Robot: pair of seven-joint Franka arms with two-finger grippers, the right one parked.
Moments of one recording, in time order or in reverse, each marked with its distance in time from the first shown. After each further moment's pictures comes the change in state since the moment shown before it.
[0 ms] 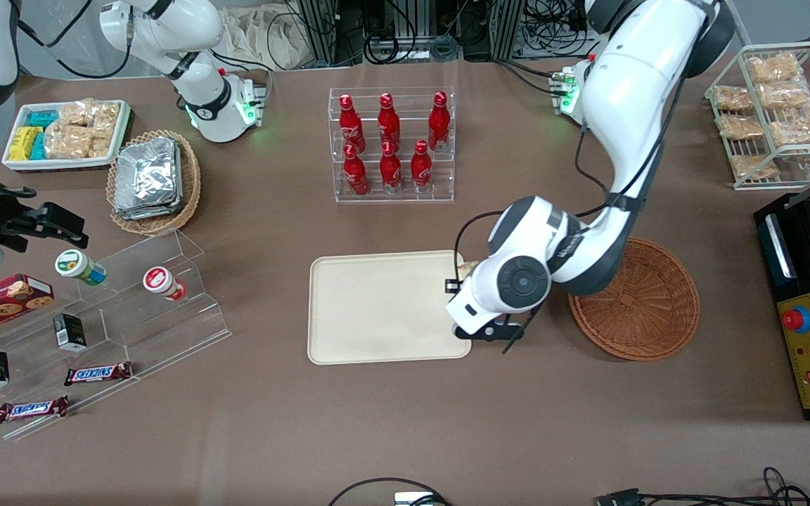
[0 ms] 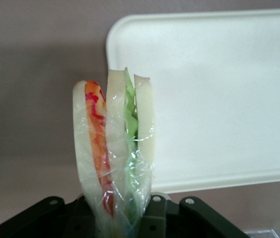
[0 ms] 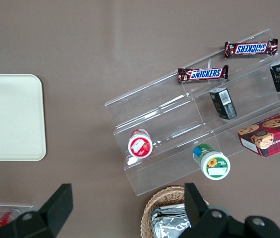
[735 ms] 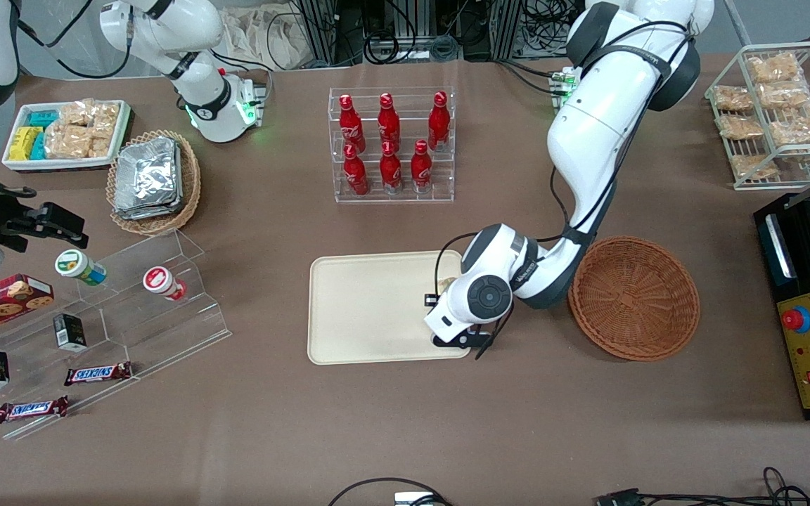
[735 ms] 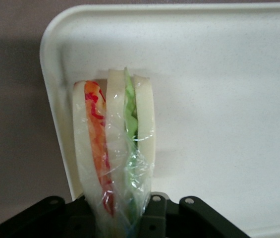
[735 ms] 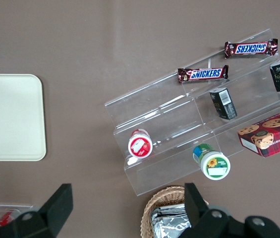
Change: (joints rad) arm -0.032 0.144 0.000 0.003 0.000 0.201 -0.005
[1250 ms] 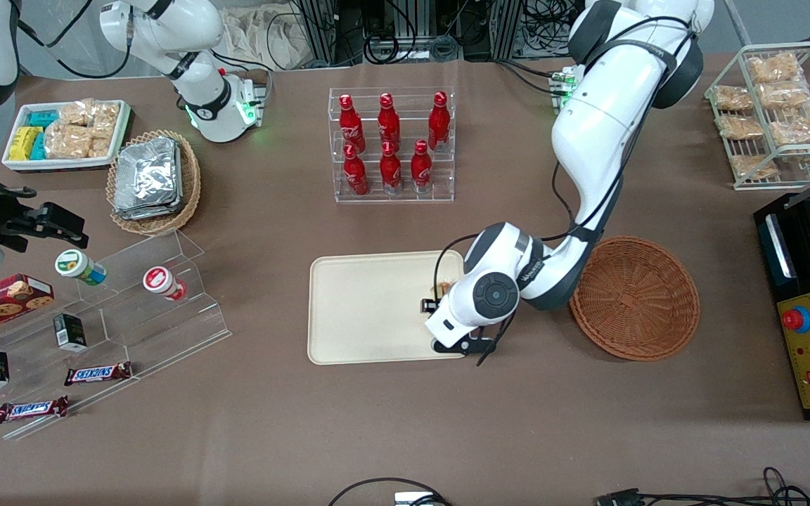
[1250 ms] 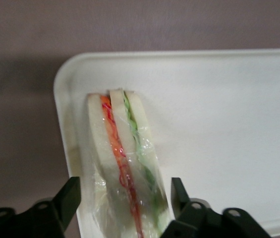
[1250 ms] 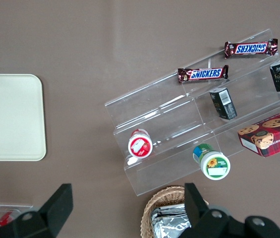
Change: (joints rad) arm 0.014 -0.045 0.004 0.052 0.000 -0.018 -0.001
